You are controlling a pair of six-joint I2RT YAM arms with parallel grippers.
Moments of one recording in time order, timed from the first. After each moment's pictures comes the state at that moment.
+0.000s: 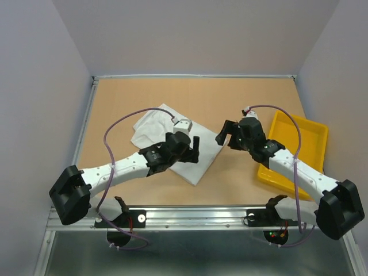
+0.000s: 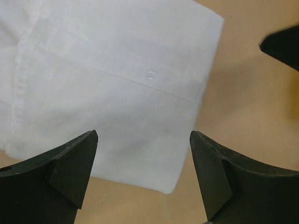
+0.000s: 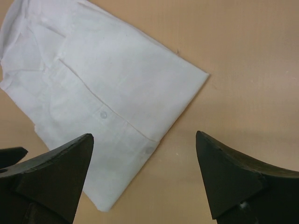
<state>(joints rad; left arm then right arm) -0.91 1.29 0.82 -0.24 -0.30 -0.62 0.53 1.19 0.75 -0.21 0.12 0.65</state>
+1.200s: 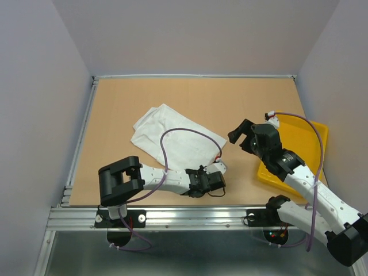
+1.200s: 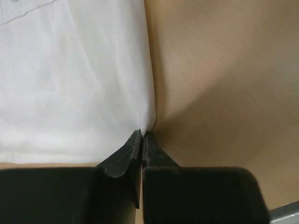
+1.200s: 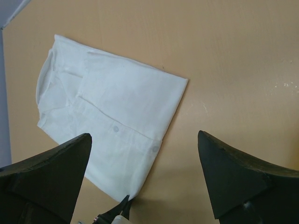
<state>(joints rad) -1.36 1.74 0.98 -0.43 -0.58 -0.36 0.51 0.87 0.72 -0.37 0.29 0.83</state>
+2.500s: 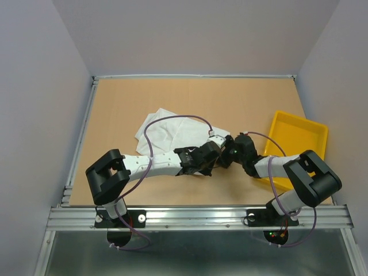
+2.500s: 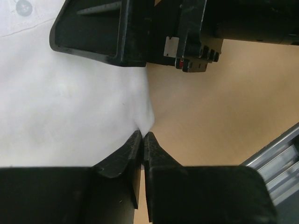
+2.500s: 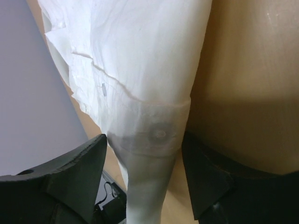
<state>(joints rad) -1.15 1.65 1.08 -0.33 -0.20 -0.51 0.50 1.47 0.40 0.48 -0.17 1.31</state>
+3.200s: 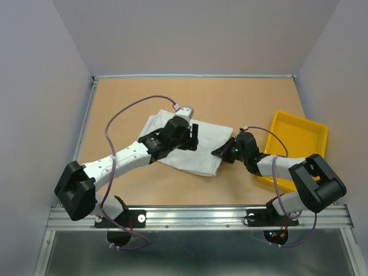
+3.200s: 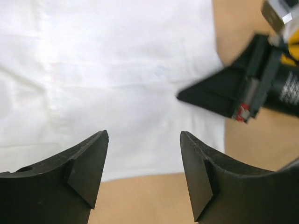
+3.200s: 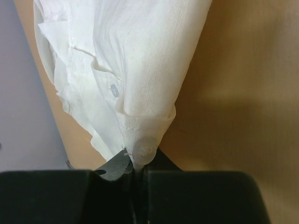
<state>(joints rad) -0.92 1.40 1.00 -0.28 -0.19 -0.49 0.48 1.45 0.43 0.42 -0.22 1.13</state>
